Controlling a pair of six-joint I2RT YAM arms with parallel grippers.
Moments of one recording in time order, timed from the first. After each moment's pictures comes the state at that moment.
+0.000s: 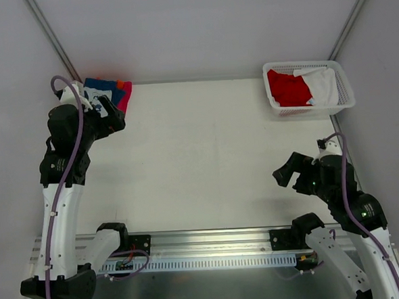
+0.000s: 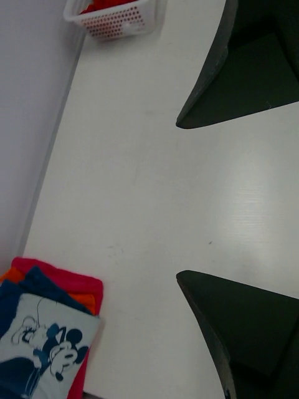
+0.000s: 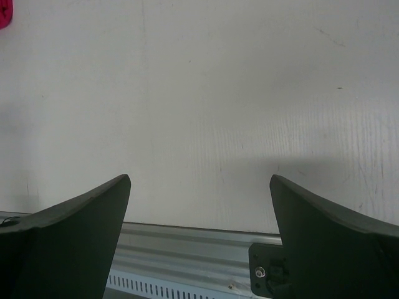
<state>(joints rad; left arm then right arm) -0.04 0.94 1.23 -0.63 0.07 -0.33 0.34 0.45 0.90 -1.08 0.04 0.59</state>
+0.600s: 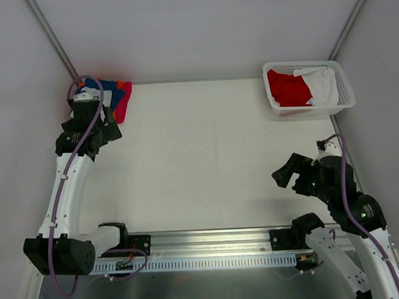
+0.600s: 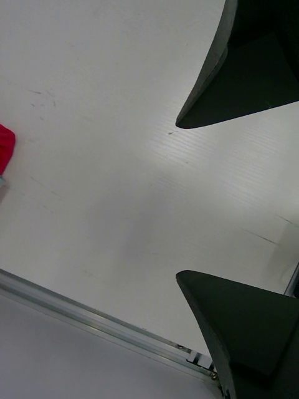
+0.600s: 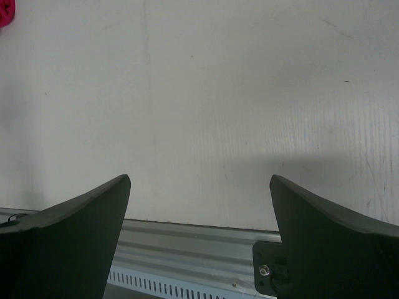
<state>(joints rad) -0.04 1.13 1.24 -0.86 -0.38 -0.30 0.34 0.44 0.87 -1.08 0.02 0.61</state>
